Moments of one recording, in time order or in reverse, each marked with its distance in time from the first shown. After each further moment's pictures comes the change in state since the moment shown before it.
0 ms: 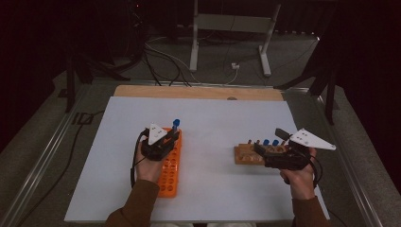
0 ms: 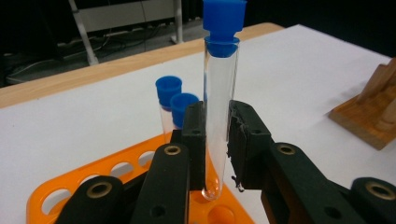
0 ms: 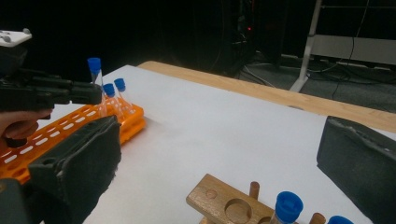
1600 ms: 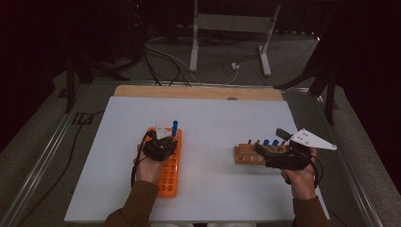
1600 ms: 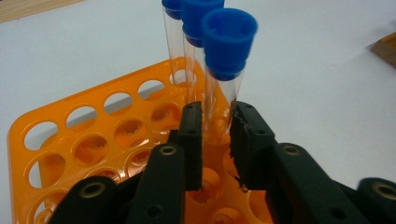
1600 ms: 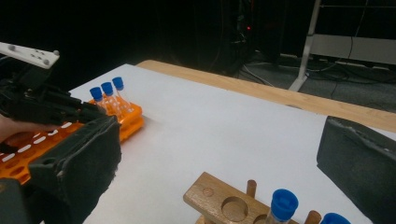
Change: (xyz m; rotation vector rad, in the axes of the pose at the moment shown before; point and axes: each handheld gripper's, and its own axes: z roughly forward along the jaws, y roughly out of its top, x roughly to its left) left arm 0.003 -0.010 0.015 0.254 0.022 -0.034; right arm -0.002 -0.001 -0.001 0.005 -0.003 -0.002
